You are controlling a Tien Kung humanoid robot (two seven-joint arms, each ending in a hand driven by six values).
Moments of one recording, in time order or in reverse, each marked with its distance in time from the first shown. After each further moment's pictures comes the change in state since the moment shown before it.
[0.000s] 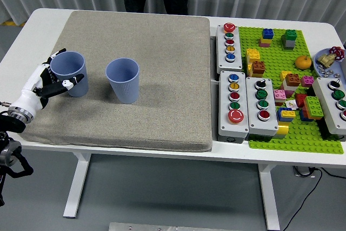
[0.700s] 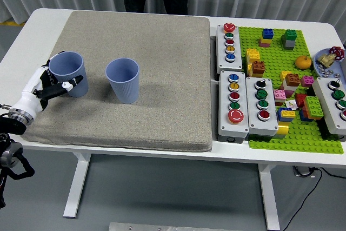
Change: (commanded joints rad) left arm 0.004 -0.006 0.003 0.009 -0.005 0.022 0.004; right arm 0.000 0.001 -0.001 0.000 0.001 0.000 -0.001
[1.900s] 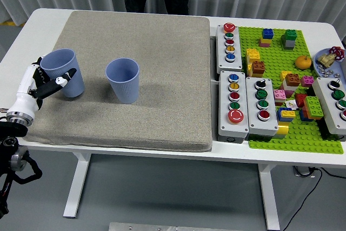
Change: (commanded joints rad) left arm 0.036 -0.002 0.059 -0.073 0.014 0.233 -0.076; right arm -0.004 0.001 0.005 0.000 -0.012 0.004 -0.003
